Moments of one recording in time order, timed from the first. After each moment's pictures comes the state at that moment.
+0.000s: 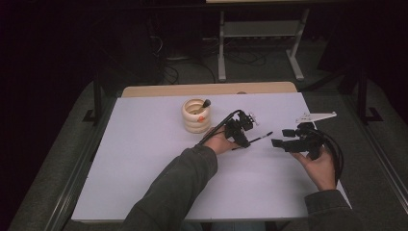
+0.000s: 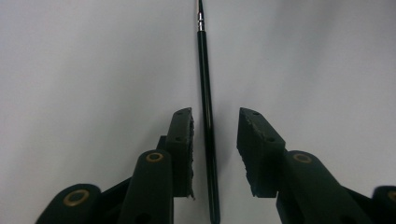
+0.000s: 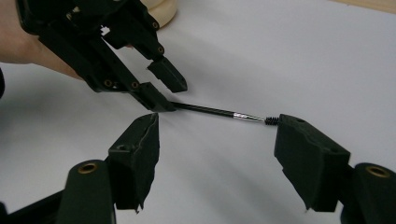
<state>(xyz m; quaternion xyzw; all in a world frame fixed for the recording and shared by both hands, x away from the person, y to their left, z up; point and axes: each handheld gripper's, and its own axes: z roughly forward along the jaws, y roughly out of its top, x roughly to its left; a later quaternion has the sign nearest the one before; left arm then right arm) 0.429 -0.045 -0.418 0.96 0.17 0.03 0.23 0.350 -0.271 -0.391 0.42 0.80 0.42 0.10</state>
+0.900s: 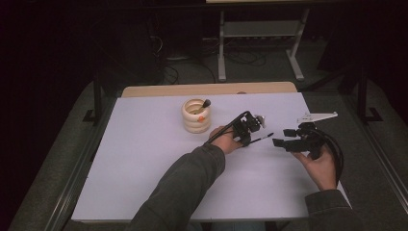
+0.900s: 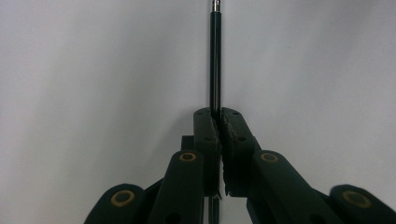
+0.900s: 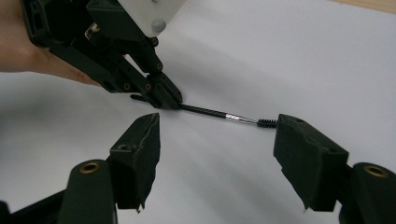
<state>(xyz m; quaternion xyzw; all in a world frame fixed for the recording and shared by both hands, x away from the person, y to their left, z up) 0.429 -0.070 -0.419 0.97 0.18 0.04 0.13 0.351 -0.274 -0.393 0.42 0.80 0.42 0.11</state>
